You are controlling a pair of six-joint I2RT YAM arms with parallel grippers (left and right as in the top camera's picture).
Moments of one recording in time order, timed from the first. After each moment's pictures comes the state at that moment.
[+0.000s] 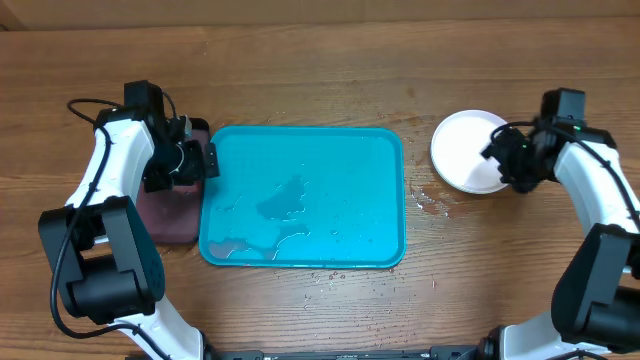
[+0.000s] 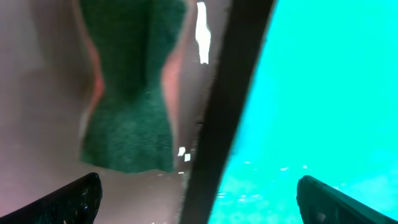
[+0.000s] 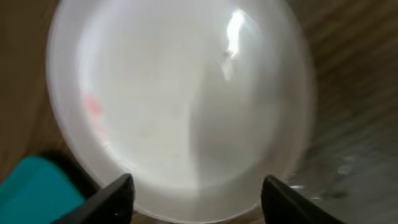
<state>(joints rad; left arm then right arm) 0.17 1.91 1.38 -0.97 0.14 -0.03 -0.21 1.72 1.18 -0.74 -0.22 0.55</state>
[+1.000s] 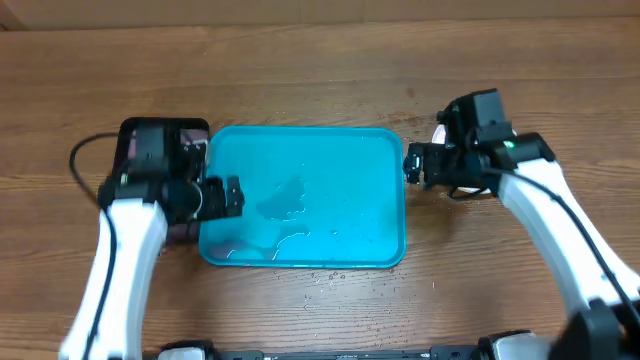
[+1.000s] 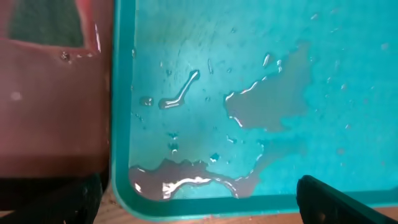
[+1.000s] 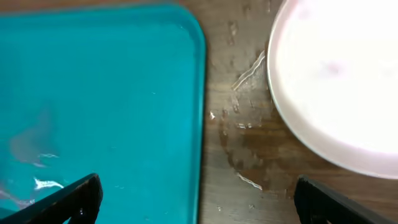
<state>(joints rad) 0.05 1.32 0.98 -0.91 0.21 -0.08 0.18 1.48 1.13 -0.79 -0.19 0.25</state>
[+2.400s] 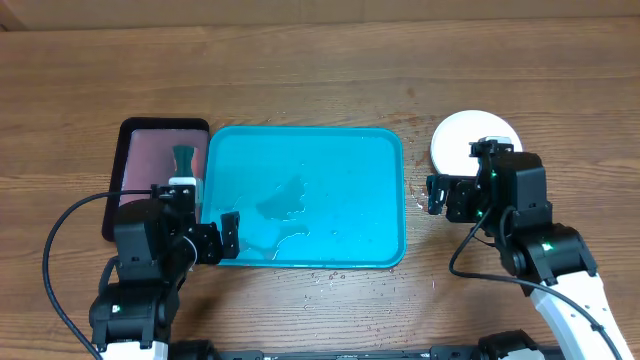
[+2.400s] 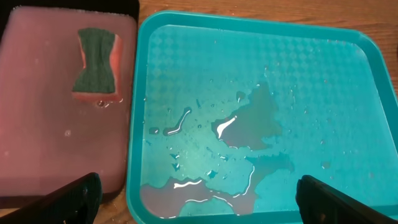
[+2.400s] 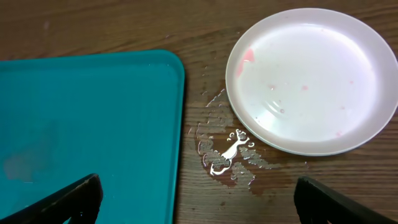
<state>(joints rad) 0.05 0.76 0.69 -0.75 0.19 -0.05 0.18 1.00 0.80 -0.61 -0.05 0.25</state>
